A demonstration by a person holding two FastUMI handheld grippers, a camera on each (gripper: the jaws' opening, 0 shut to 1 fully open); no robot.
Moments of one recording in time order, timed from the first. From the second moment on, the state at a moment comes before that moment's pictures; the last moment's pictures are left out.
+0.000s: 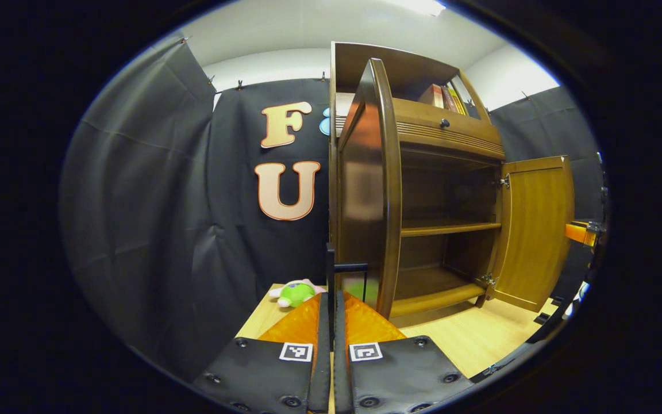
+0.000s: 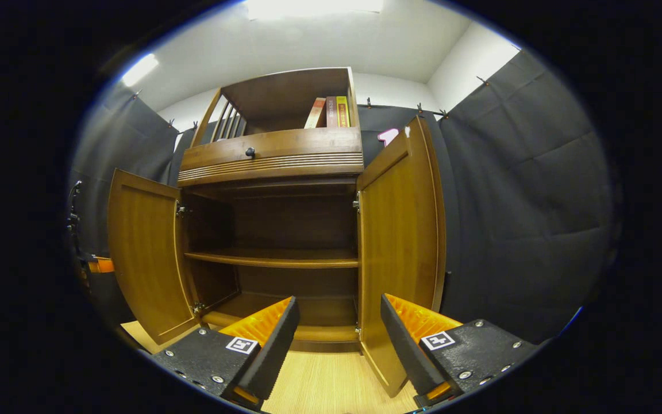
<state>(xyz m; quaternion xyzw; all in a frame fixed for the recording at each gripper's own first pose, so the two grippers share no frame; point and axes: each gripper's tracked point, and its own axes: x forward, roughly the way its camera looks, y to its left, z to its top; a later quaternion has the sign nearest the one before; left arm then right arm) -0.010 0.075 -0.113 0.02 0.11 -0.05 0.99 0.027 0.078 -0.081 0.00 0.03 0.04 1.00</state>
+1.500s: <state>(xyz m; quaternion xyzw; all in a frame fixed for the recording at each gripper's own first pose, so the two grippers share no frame) -0.027 -0.034 -0.036 0.04 0.05 -0.04 1.00 0.034 0.060 -0.070 0.00 0.02 0.03 1.00</state>
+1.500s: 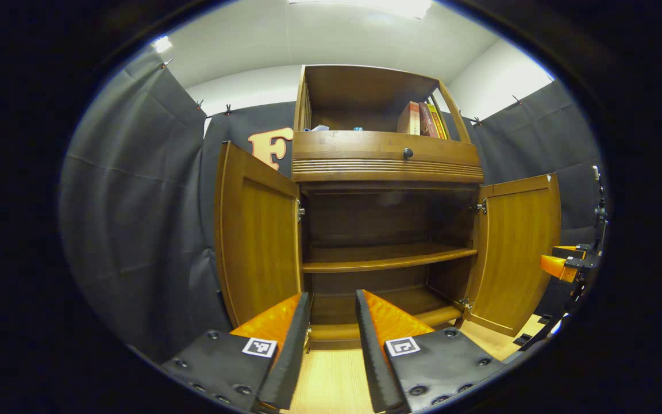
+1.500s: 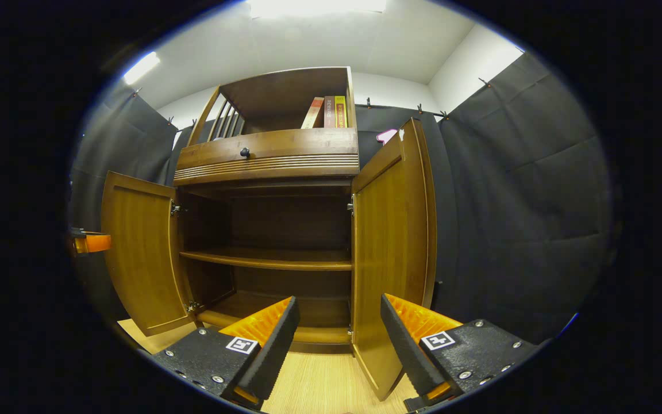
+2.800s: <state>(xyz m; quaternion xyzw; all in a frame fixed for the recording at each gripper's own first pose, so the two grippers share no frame) -0.004 -0.054 -0.029 0.03 0.05 -0.04 1.00 0.037 0.067 -0.045 -0.02 0.00 0.04 1.00</state>
